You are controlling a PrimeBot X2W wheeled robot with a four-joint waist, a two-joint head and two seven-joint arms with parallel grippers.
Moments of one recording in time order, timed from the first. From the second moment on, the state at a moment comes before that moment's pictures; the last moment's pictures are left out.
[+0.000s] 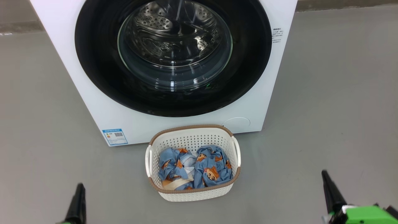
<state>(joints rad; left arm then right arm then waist) -0.06 0.03 0.08 0.29 -1.61 -0.12 0.11 -0.05 -0.04 -0.14 0.30 1.61 0.13 0.10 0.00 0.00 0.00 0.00</state>
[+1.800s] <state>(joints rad) -0.02 0.09 -0.02 0.26 -1.12 -0.12 -0.04 -0.07 -0.06 -0.05 0.30 1.03 0.13 -0.04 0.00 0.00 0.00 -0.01</state>
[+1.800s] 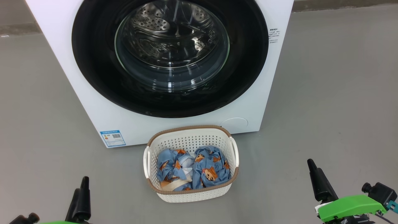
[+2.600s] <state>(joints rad) -0.02 0.12 -0.05 0.23 -0.82 -0.12 -0.10 -0.10 -0.07 -0.02 0.29 0.70 0.13 -0.10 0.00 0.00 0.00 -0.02</state>
